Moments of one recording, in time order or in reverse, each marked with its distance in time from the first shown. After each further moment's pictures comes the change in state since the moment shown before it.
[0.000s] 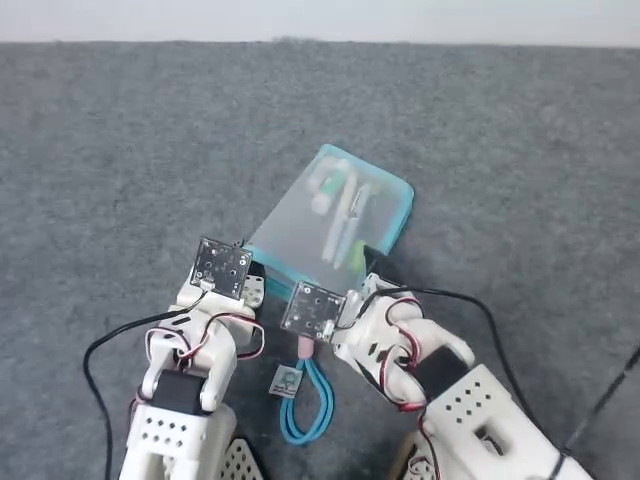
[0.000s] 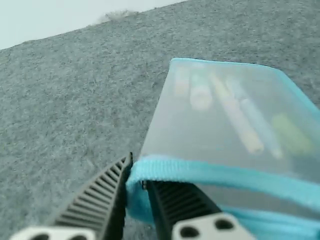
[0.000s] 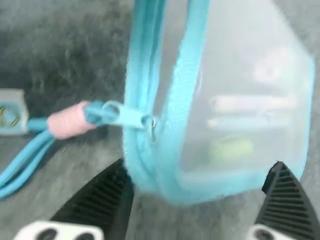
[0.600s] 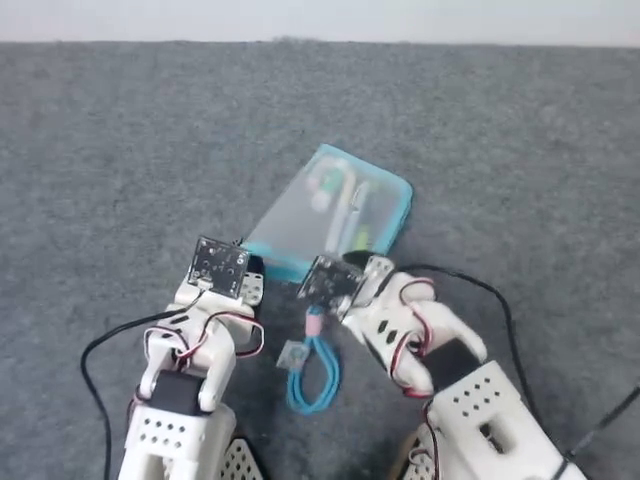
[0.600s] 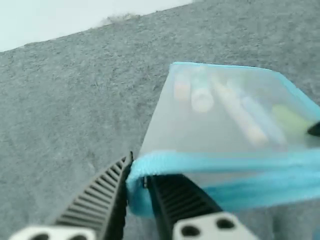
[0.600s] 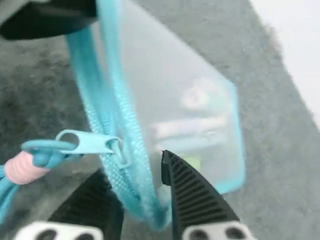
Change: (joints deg) left arm -0.1 0.0 -1.3 0.2 0.3; right arm 8.1 0.7 -5.5 -6.8 -1.4
